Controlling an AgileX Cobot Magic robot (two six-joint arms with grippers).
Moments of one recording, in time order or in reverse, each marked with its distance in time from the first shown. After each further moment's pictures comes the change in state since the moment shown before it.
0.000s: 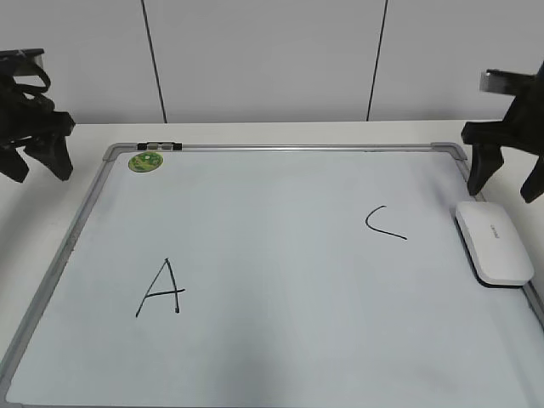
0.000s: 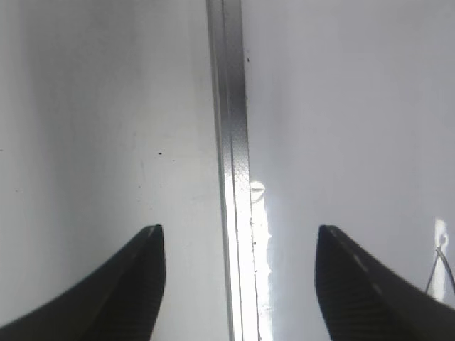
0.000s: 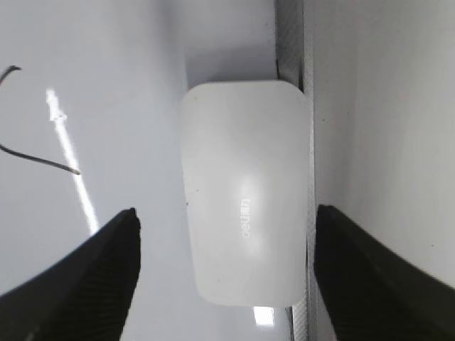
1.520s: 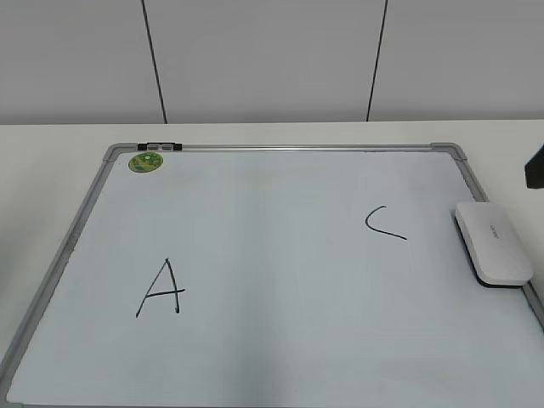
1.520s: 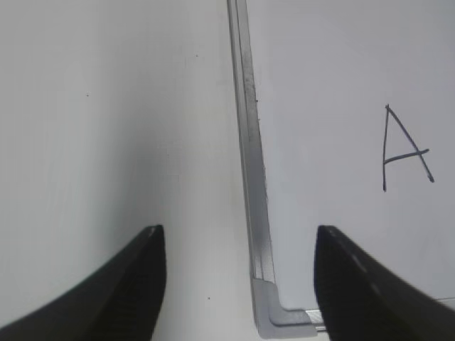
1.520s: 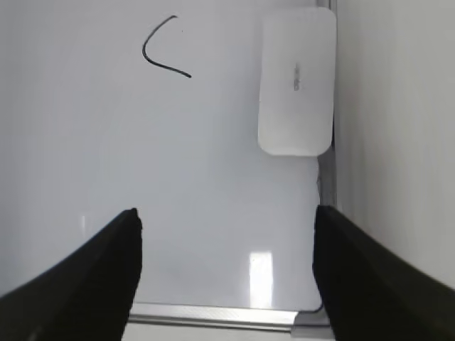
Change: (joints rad) left arm -0.001 -1.030 0.801 0.061 -0.196 -0.004; right arm 0.134 -0.846 0.646 0.005 -0.281 0.053
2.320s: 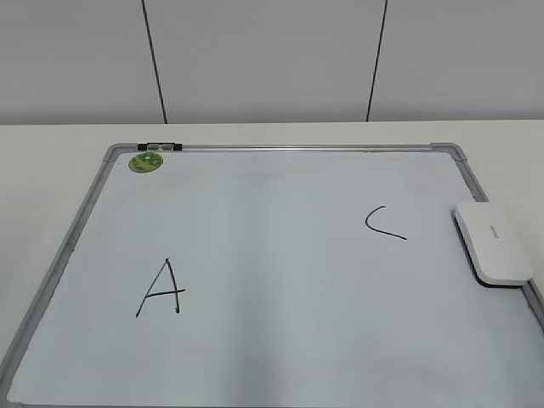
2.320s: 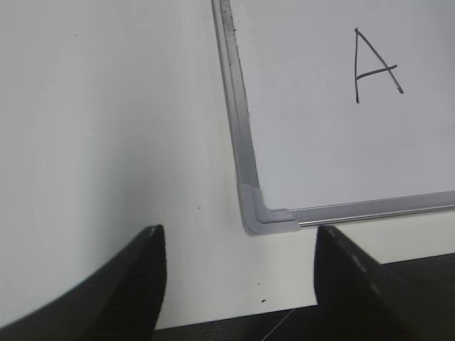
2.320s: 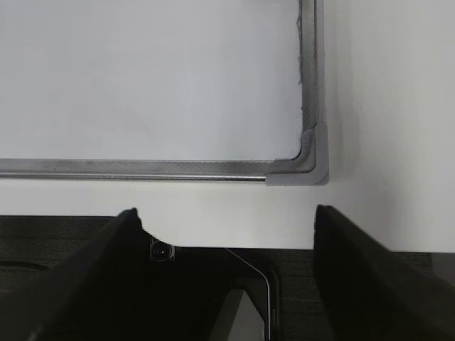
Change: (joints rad) left arm -0.084 -0.393 0.122 0.064 0.248 -0.073; right arm 0.002 -0.588 0.438 -0.016 0.151 -0.009
